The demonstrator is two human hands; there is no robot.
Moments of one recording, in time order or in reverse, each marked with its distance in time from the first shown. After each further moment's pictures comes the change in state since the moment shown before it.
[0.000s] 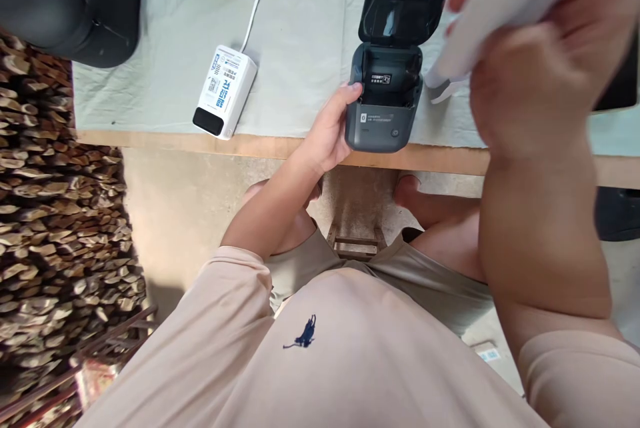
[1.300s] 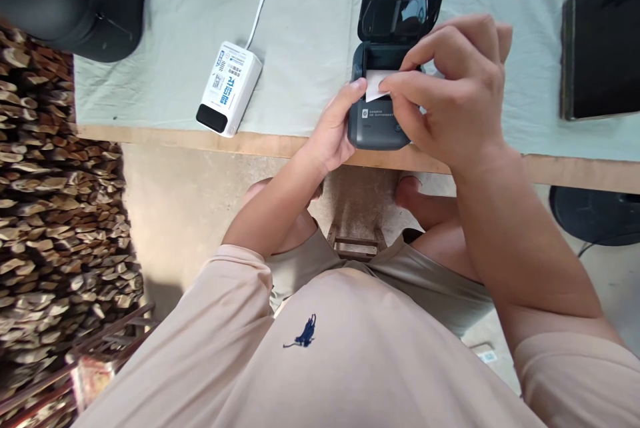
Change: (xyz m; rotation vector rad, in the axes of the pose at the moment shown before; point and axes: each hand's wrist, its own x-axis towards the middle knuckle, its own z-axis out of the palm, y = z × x) left_hand 0.001 -0.004 -0.006 -0.005 -0.093 0.119; right_hand -0.024 -0.031 0.046 -0.937 -0.324 -0.159
